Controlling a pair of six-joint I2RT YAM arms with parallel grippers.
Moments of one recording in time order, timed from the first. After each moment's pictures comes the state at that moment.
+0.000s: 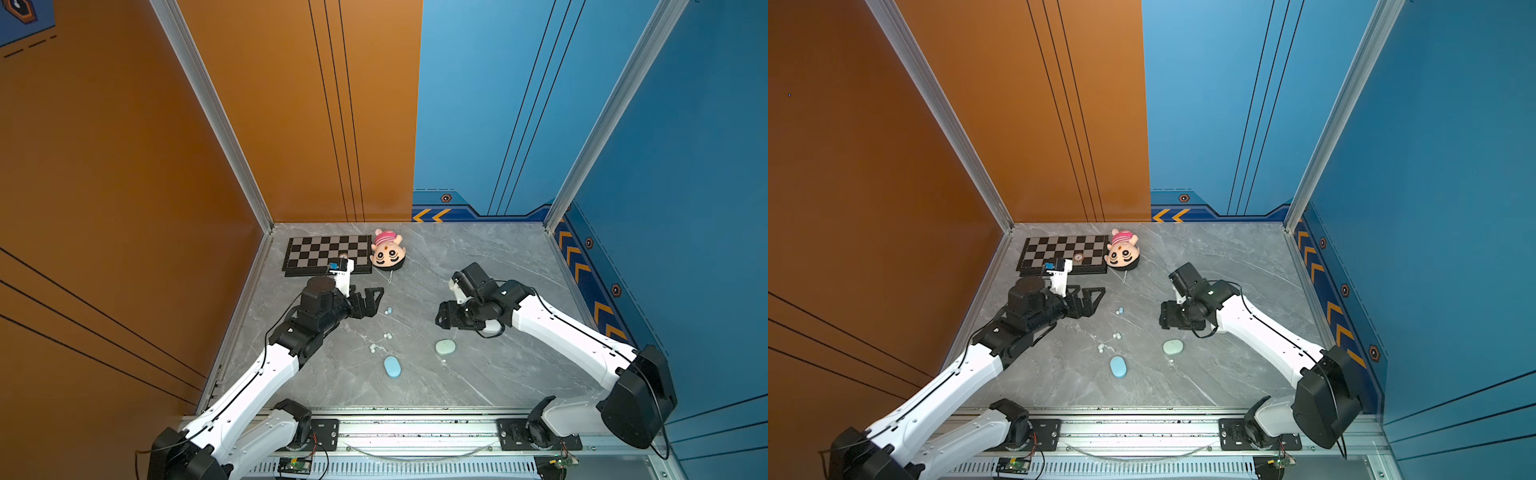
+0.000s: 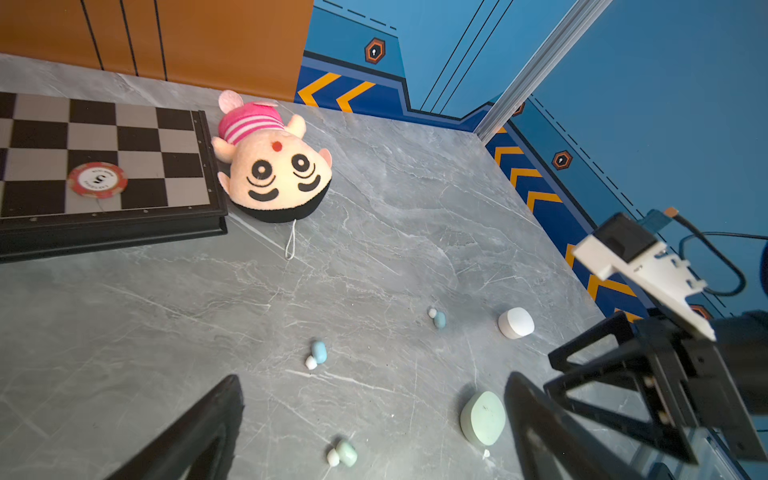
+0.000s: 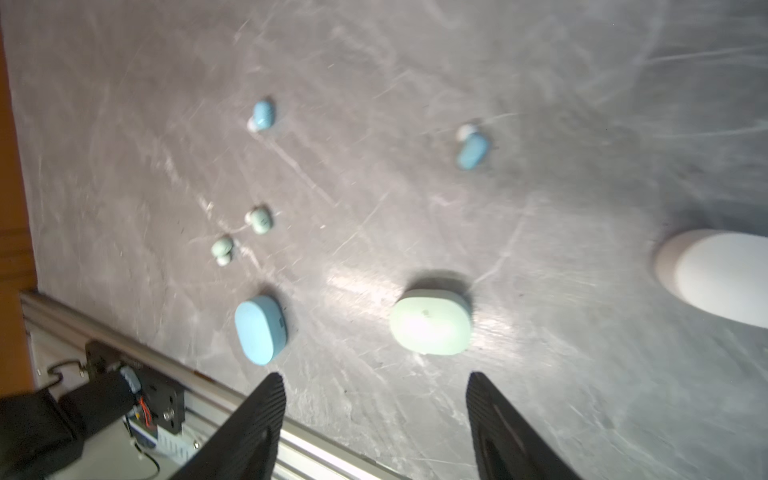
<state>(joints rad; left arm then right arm) -0.40 0.91 0.70 -0.19 0.18 -0.40 0.73 1.41 1.13 -0.84 -0.16 0.57</state>
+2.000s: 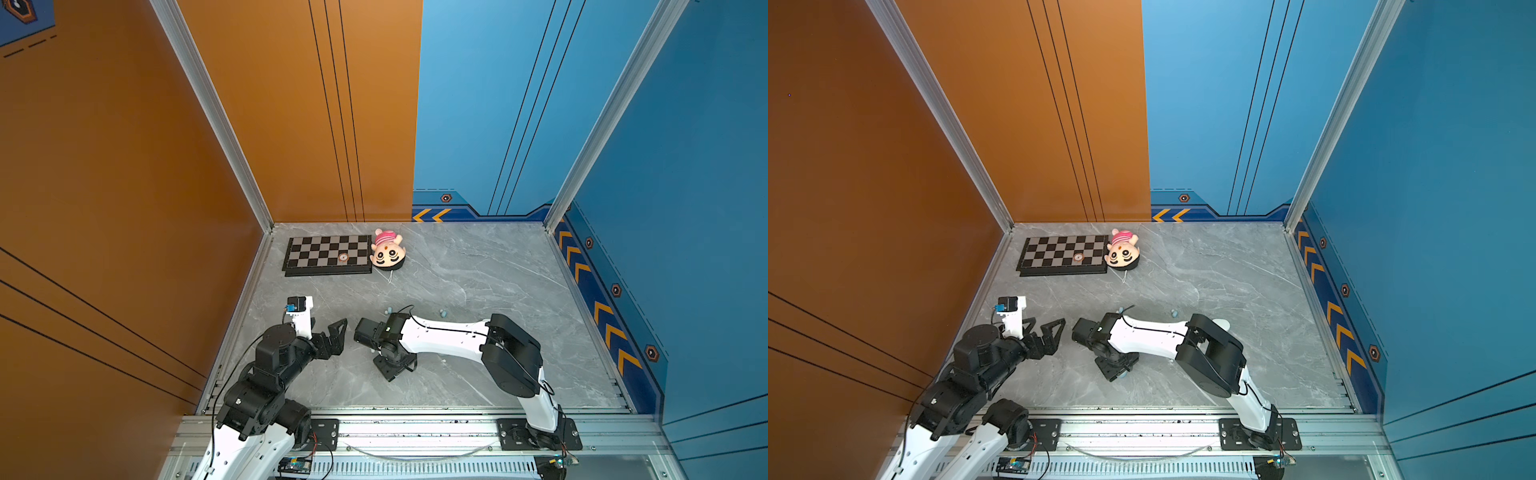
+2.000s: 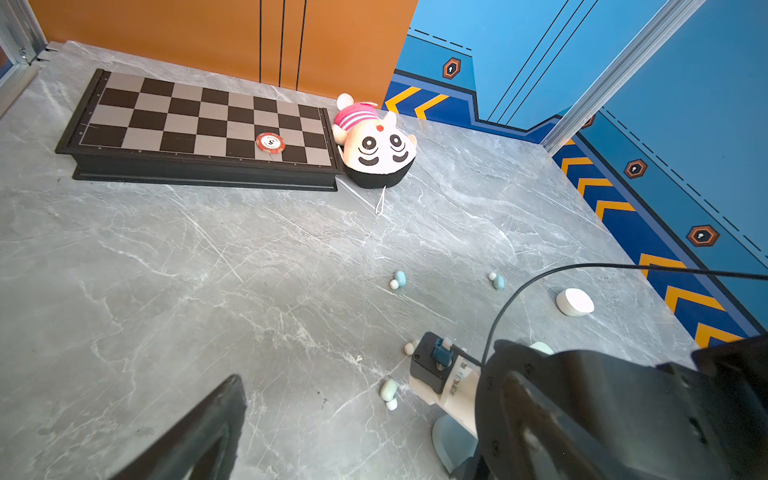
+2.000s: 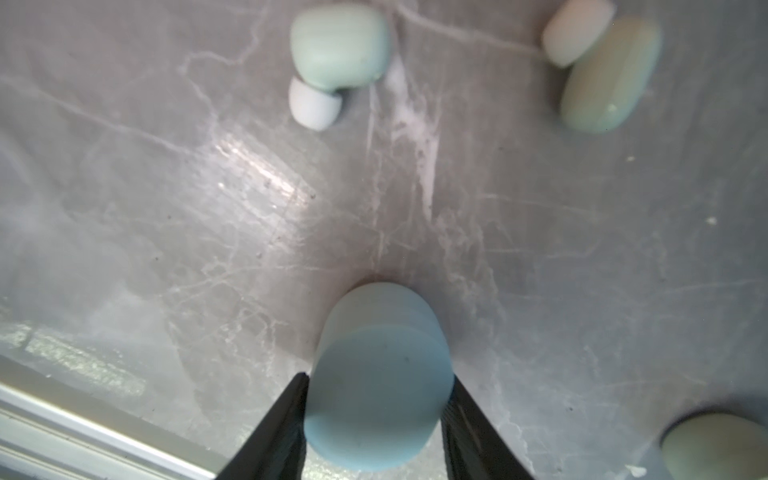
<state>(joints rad) -0.37 0.38 0.60 -0.65 0.00 -0.38 1.16 2.09 1.57 -1.01 0.01 0.47</state>
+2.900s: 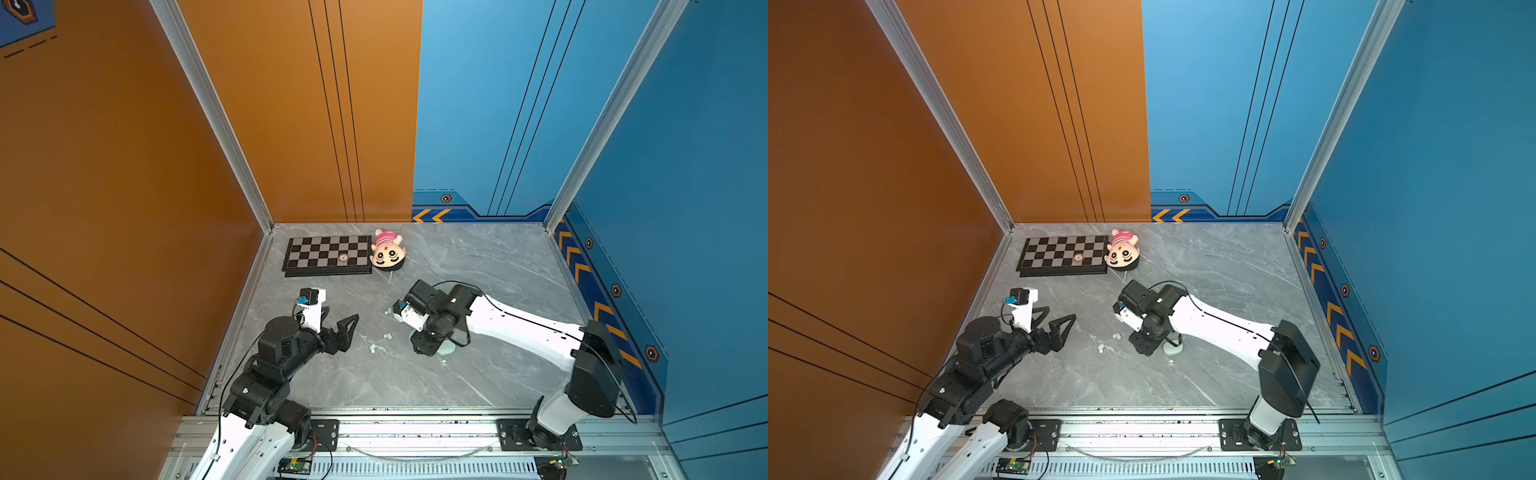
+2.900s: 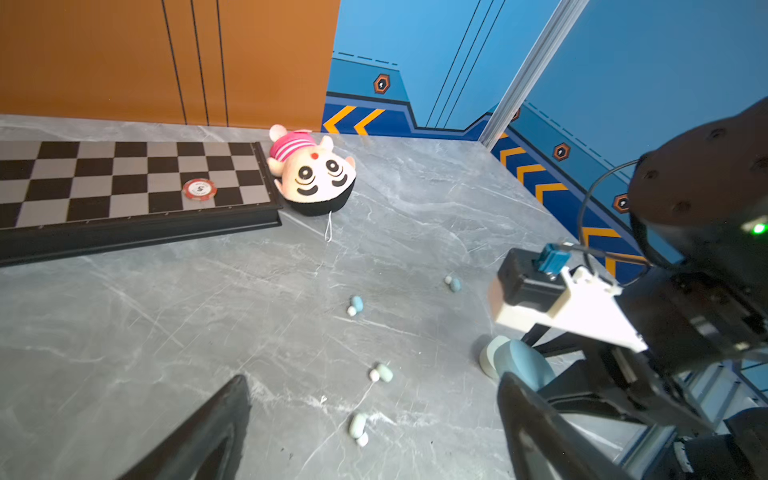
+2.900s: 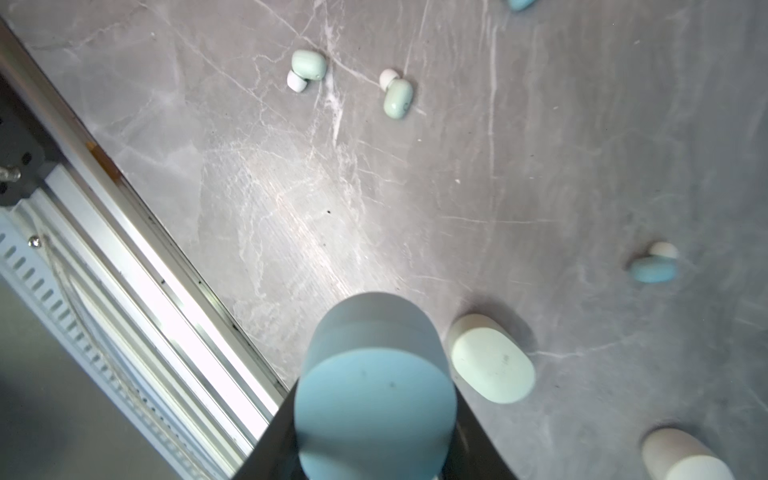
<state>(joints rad) -0.36 0.50 0.60 -0.44 0.19 -0.28 0.88 1.55 1.29 -1.00 -0.14 -0.06</state>
